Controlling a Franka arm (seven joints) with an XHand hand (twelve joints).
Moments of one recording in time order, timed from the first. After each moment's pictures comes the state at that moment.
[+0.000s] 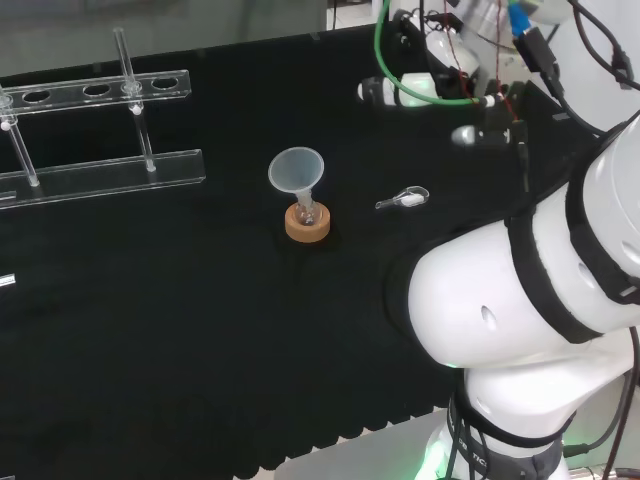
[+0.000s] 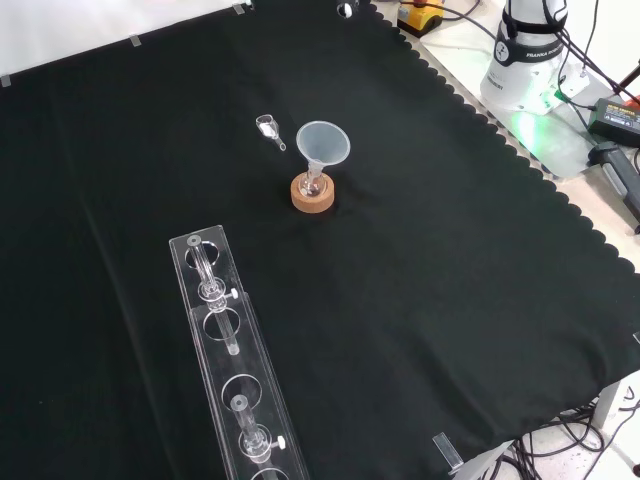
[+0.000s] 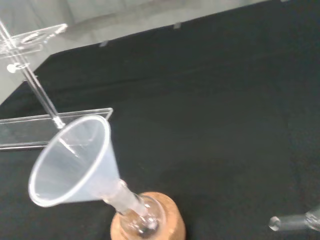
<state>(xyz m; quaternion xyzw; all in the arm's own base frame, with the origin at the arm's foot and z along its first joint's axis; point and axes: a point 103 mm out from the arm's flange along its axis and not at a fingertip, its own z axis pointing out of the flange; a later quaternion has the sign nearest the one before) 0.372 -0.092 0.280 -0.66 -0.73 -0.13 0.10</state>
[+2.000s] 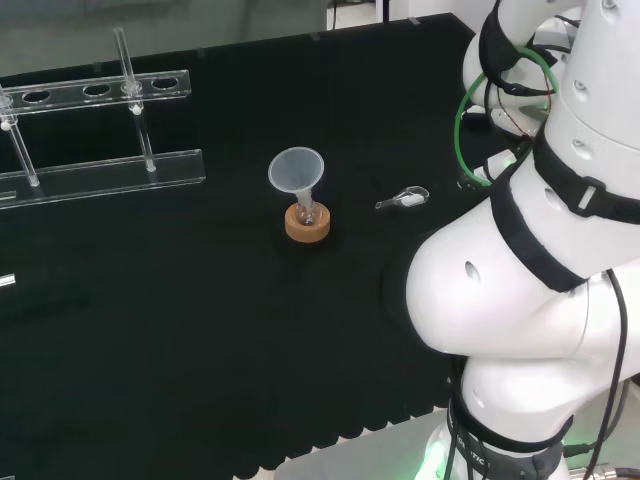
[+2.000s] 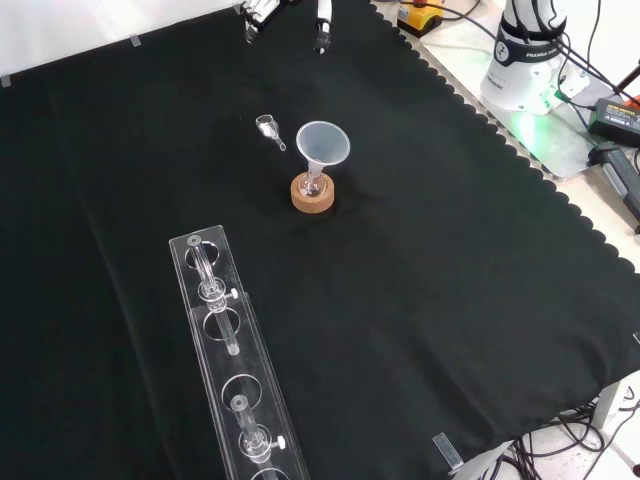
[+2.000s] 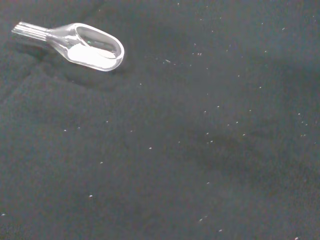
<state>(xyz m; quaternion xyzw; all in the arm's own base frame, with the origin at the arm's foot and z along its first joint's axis) 0.349 -0.266 0.167 -0.62 -0.78 0.09 -0.02</state>
